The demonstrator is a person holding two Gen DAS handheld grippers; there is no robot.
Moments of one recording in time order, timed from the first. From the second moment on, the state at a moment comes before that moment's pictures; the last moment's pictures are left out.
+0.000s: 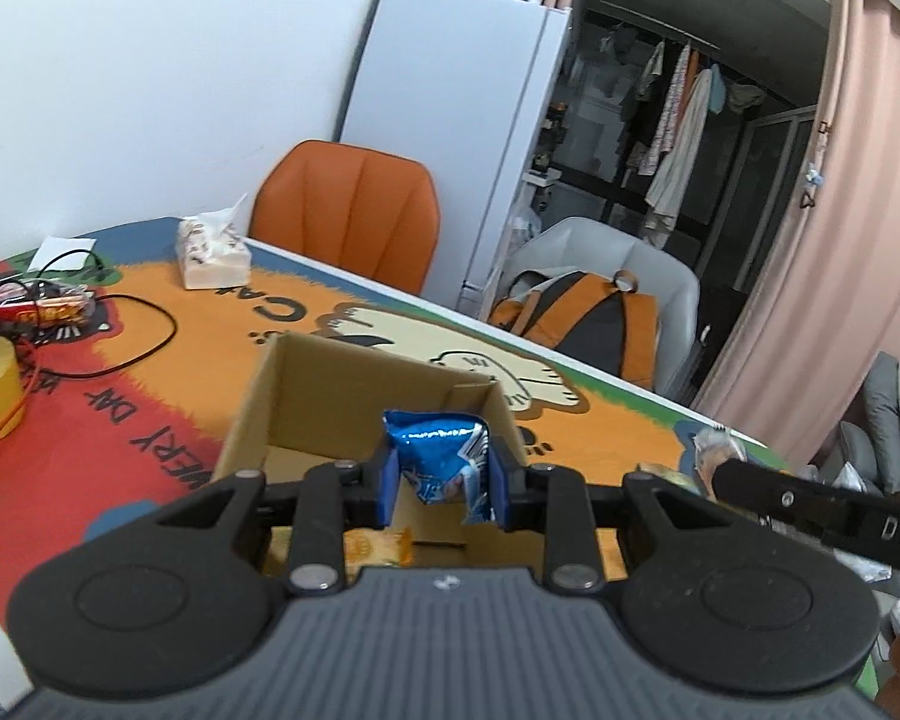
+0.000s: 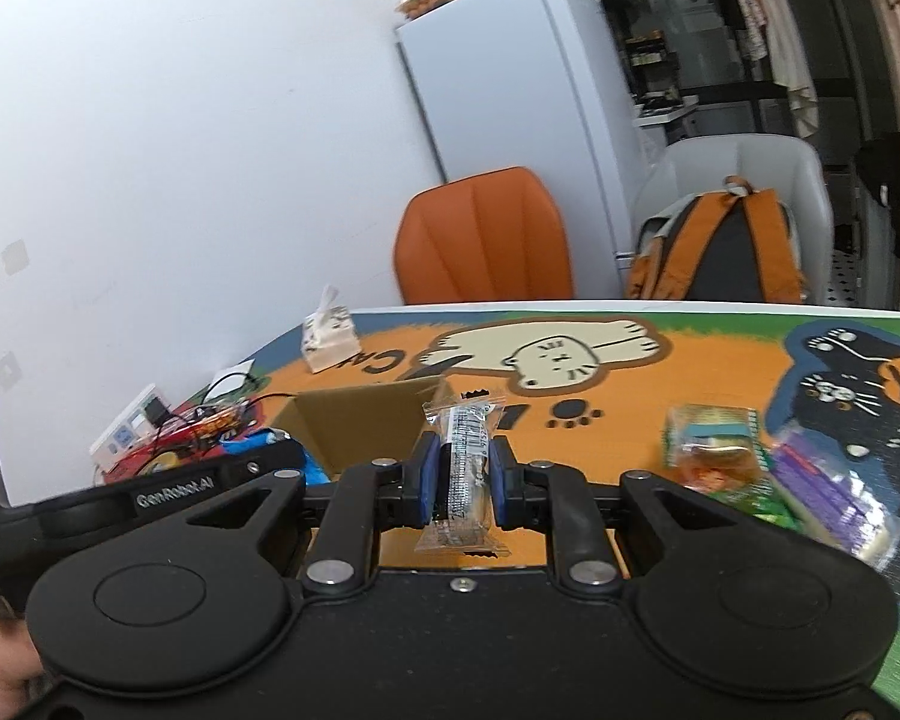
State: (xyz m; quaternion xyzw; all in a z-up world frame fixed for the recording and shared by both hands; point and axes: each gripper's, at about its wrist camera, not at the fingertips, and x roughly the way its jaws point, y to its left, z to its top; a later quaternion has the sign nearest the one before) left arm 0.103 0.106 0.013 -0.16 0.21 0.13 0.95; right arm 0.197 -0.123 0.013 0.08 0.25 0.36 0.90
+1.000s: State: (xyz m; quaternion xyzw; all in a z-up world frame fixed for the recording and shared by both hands) left arm 0.097 0.139 0.007 -0.17 0.25 0.19 0.93; right arm 0.222 -0.074 0.011 0.08 0.30 0.41 0.86
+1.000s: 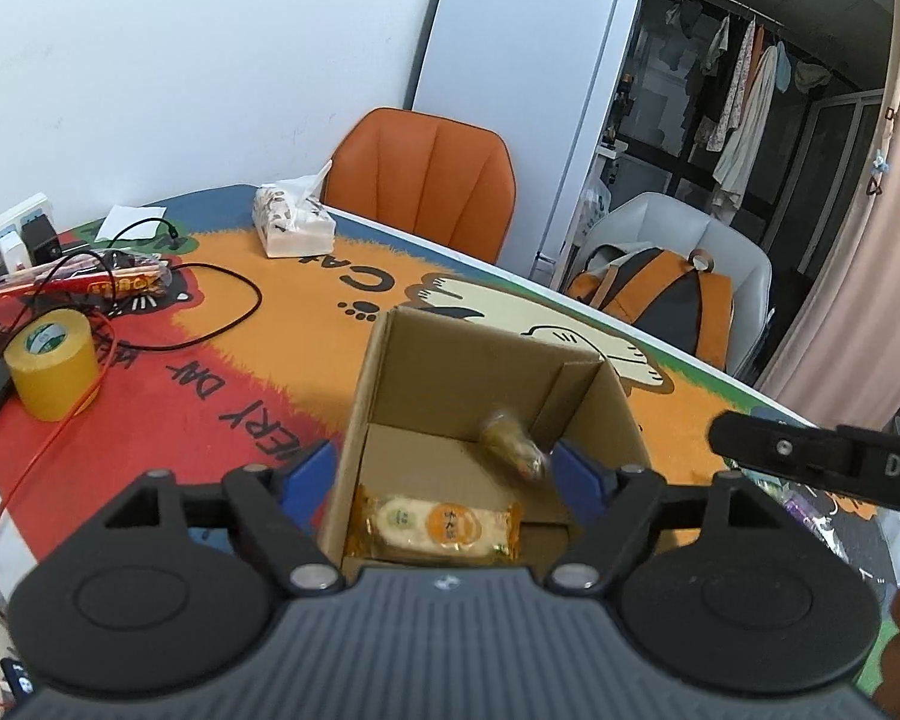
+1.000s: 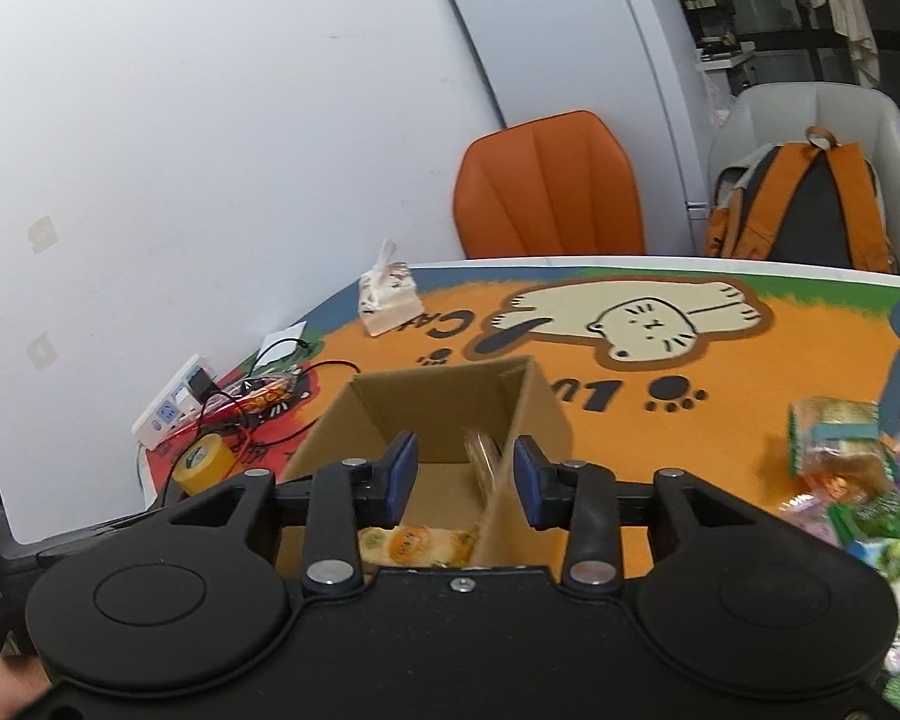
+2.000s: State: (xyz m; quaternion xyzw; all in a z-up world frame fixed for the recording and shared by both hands) left arm 0.085 0.056 0.005 -0.16 0.25 0.13 0.95; right arm 0.202 -0.201 -0.002 0.09 0.27 0.34 0.90
